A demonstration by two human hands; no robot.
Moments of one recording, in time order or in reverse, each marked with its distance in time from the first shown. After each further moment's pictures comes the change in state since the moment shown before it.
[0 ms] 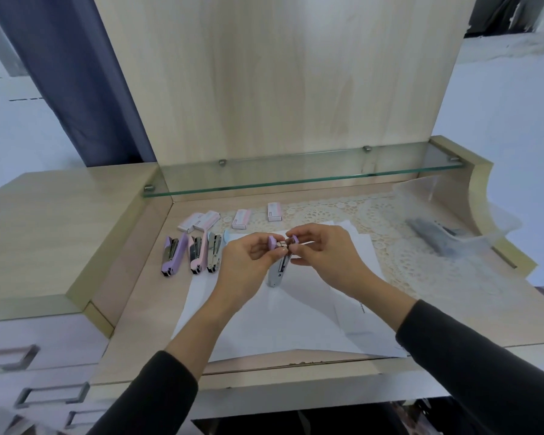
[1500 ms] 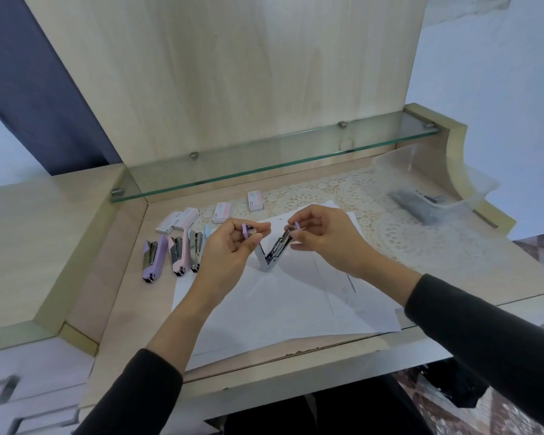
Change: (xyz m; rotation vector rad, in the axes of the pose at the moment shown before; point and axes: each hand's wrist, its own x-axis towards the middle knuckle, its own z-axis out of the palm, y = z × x) left_hand 0.010 -0.010 -0.009 -0.054 -0.131 0.040; right_hand 0.001 0.016 -0.022 0.072 0.026 0.044
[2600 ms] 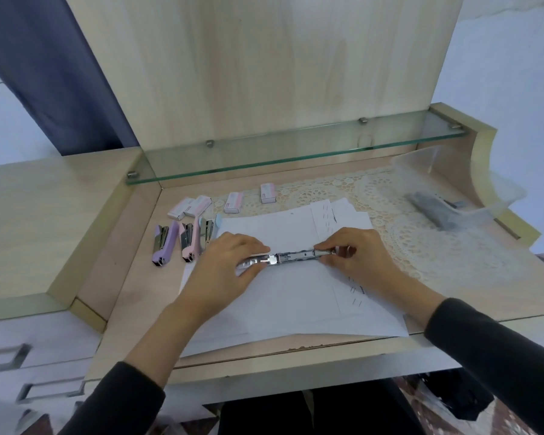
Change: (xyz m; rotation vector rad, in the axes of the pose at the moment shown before) left_hand -0.022 -0.020 -0.028 0.877 -0.121 0.412; right_hand -0.007 0.050 -0.024 -0.571 0.058 -0.232
